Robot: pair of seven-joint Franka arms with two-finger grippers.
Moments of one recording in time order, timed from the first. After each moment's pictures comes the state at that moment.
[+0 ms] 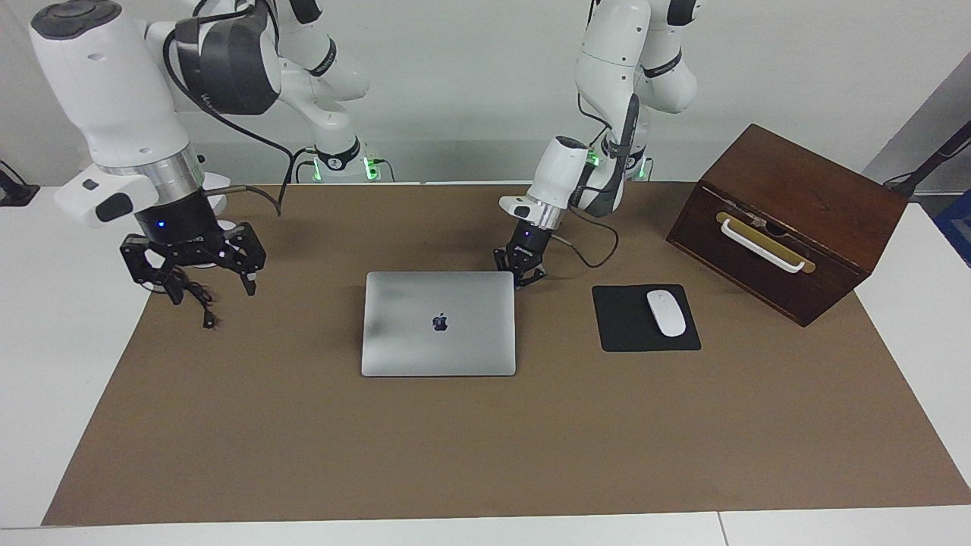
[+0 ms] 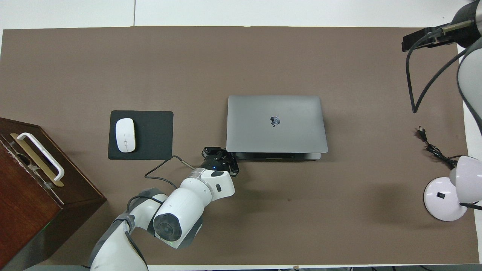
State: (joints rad) left arm -0.76 0.26 0.03 -2.49 -0.13 3.46 0.08; right arm -0.01 0.27 0.04 -1.26 -0.03 1.74 -0.05
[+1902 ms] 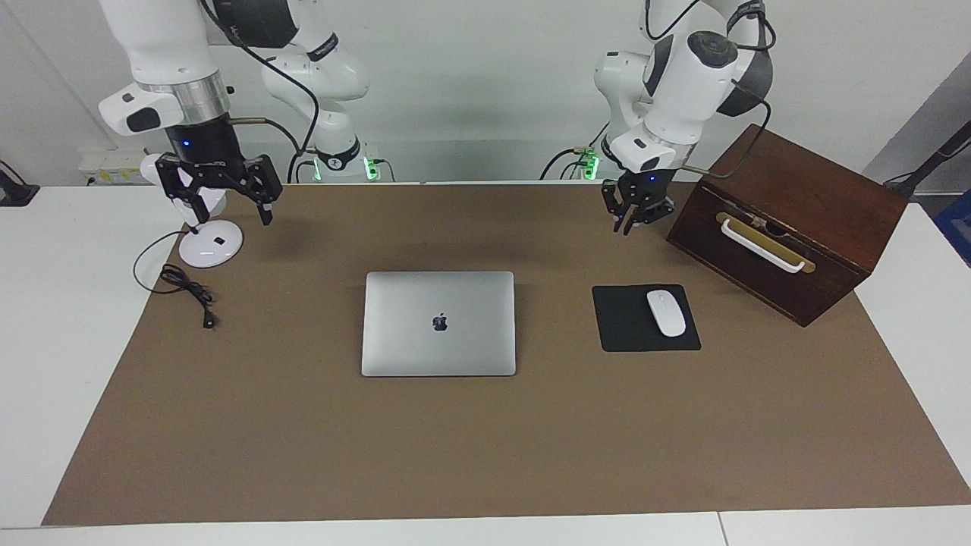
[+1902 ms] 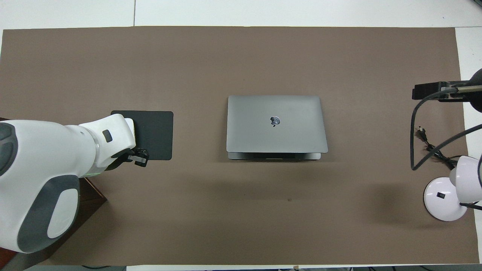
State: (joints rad) left arm -0.39 -0.24 0.05 -2.14 -0.07 2.00 0.08; right arm -0.02 -0.10 0.05 -1.70 -0.04 1.82 0.08
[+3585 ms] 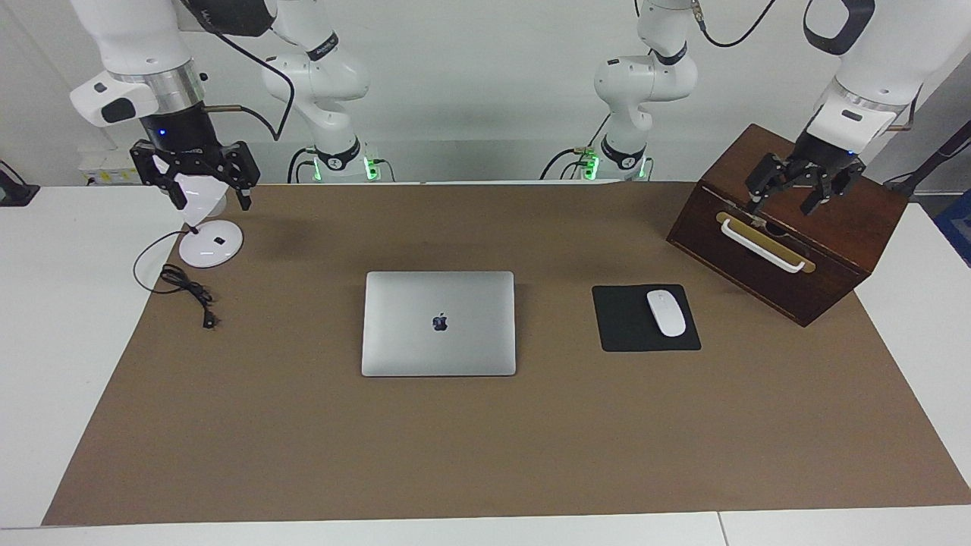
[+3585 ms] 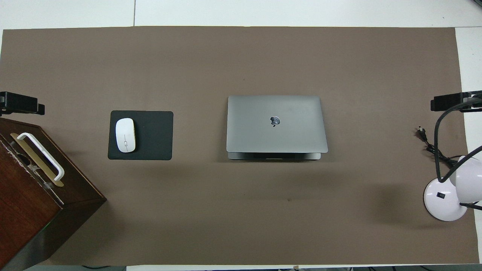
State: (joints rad) left arm -0.03 0.00 0.06 -1.58 -0.06 1.63 0.08; right arm -0.02 -0.11 0.00 -1.70 -0.05 1.74 -0.01
